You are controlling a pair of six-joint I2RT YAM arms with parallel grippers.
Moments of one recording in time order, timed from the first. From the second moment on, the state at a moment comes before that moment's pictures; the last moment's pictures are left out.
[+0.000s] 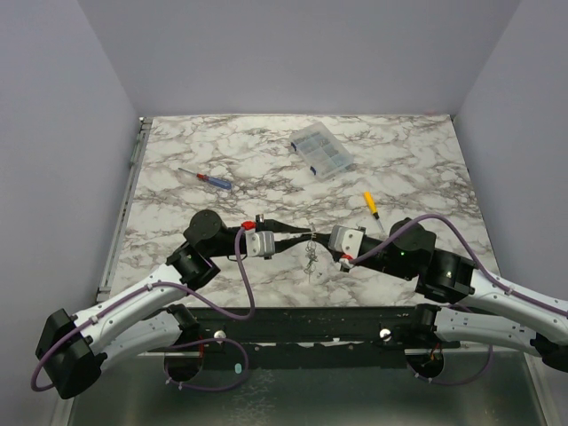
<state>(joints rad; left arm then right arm) -0.81 0.90 0.60 0.47 0.72 0.30 1.14 0.80 0.84 -0.19 -0.02 -0.55</state>
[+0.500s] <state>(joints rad) -0.81 0.90 0.60 0.46 0.71 0.30 1.14 0.81 0.84 -0.19 -0.01 -0.55</state>
